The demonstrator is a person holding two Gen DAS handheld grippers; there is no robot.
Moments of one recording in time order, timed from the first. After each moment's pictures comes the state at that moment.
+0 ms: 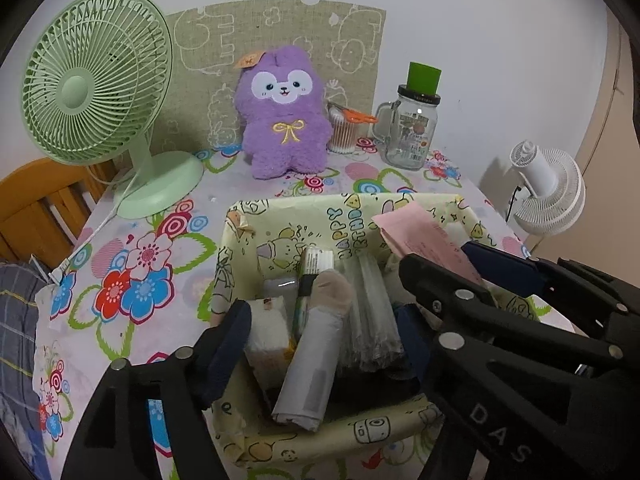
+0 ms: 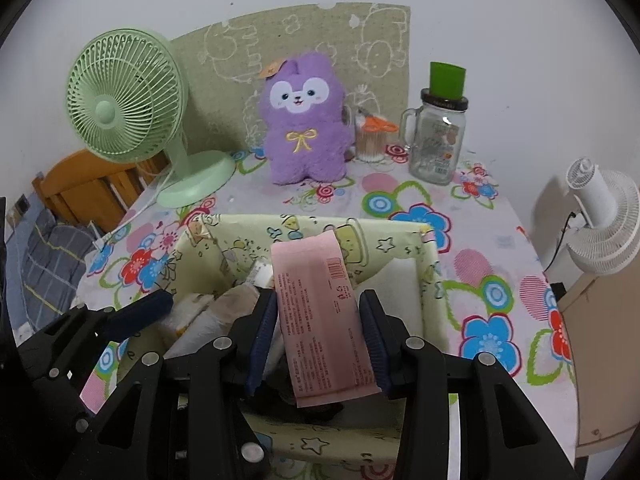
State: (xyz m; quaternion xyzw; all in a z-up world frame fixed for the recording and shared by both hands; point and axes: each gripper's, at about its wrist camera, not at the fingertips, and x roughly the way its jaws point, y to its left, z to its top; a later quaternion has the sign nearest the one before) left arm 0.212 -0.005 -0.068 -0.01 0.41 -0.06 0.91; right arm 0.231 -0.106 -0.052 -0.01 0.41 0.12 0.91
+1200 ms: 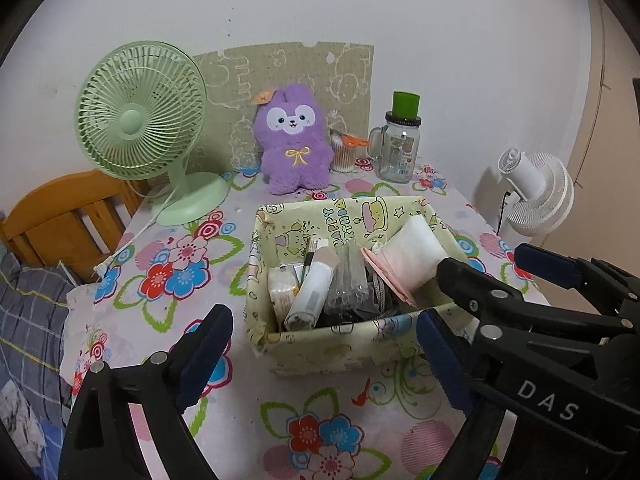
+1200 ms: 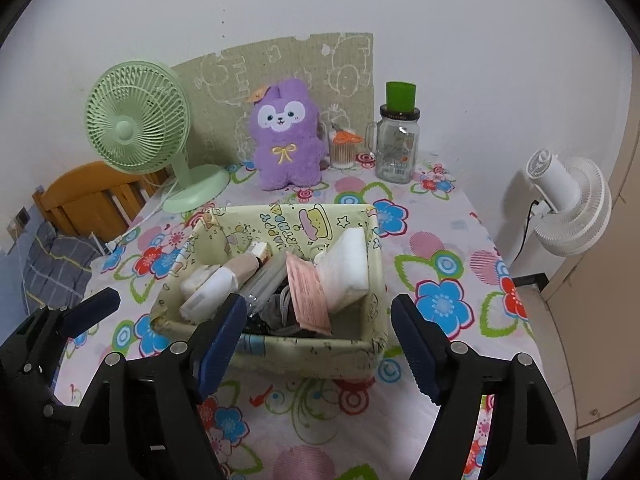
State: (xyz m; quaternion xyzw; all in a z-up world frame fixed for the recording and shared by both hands) left arm 0.129 -0.012 -0.027 0.01 0.36 -0.03 0.93; right arm 0.153 -0.139 -0.015 0.00 0.38 0.09 0.92
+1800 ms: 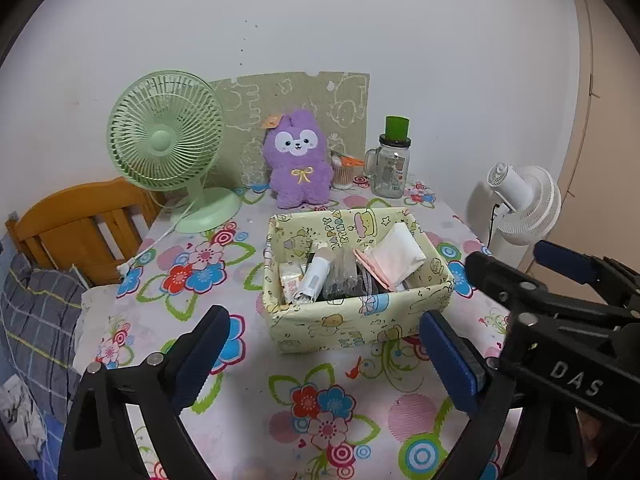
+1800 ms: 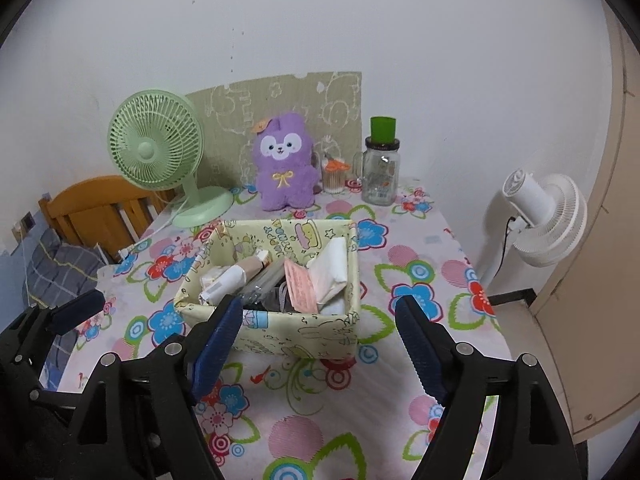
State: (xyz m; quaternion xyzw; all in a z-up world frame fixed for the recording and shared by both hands) left arm 0.073 -0.011 0.000 0.01 0.33 -0.03 0.94; right arm 0.091 -0.156 0.016 0.00 0.33 0.08 0.94
